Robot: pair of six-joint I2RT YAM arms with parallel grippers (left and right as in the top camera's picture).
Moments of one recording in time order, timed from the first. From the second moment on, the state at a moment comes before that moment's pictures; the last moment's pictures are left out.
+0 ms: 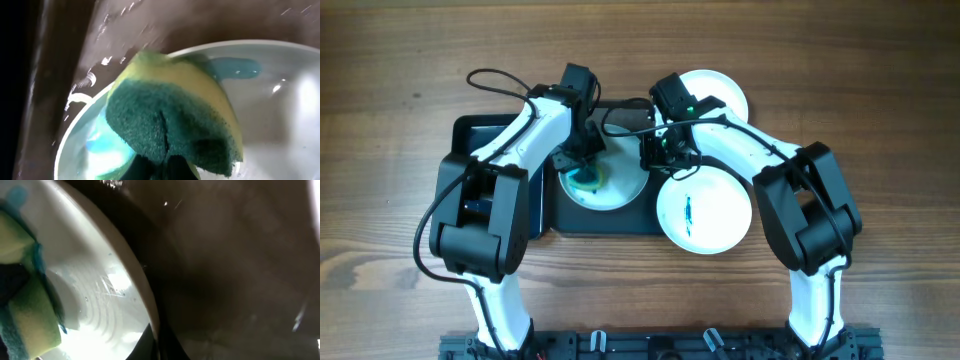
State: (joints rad) left arm -0.28 2.02 1.39 -0.91 0.03 -0.68; right arm 0.51 2.13 1.44 -0.66 -0.40 0.51
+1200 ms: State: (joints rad) left arm -0.48 2.03 1.38 -0.83 -0.07 -0.62; right arm 0.50 2.13 1.41 -0.63 -0.53 0.45
